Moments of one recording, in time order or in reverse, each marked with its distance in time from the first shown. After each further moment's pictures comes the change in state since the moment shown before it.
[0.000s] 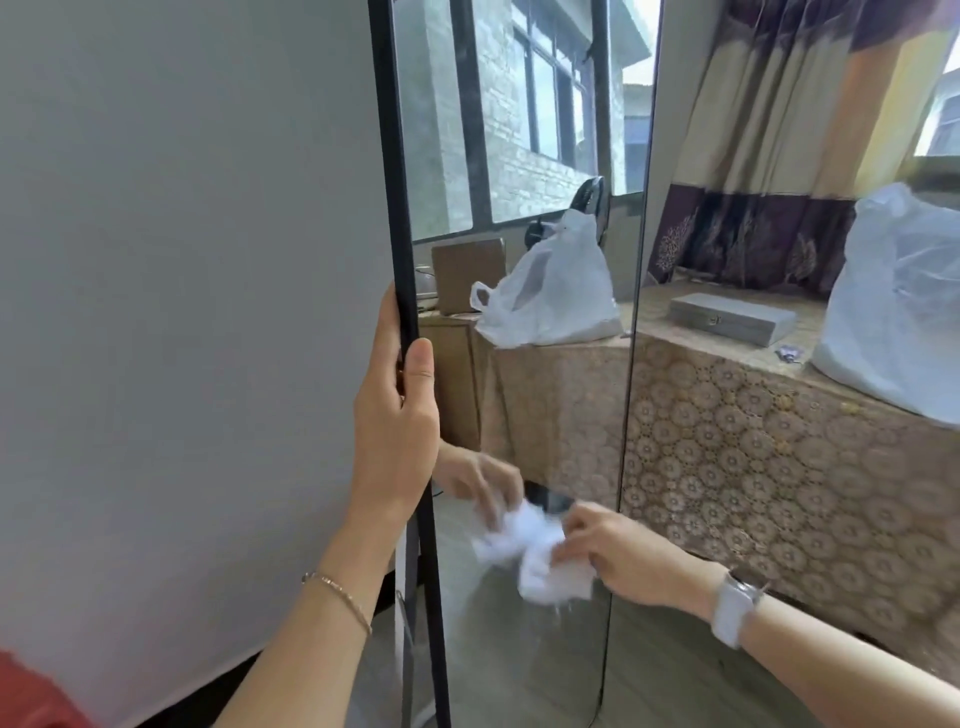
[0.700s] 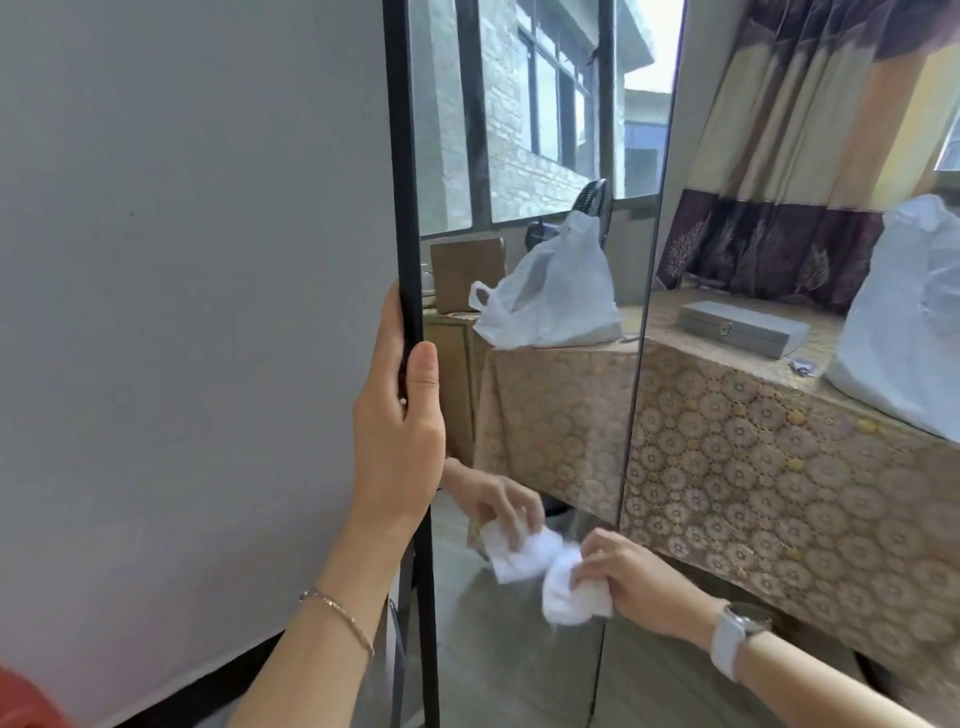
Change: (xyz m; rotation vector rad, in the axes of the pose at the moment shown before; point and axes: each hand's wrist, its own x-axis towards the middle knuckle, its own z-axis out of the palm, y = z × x) left_hand 0.000 -0.005 0.000 -0.029 0.030 0.063; right_hand 0.007 0.046 0.042 0.076 0.146 -0.147
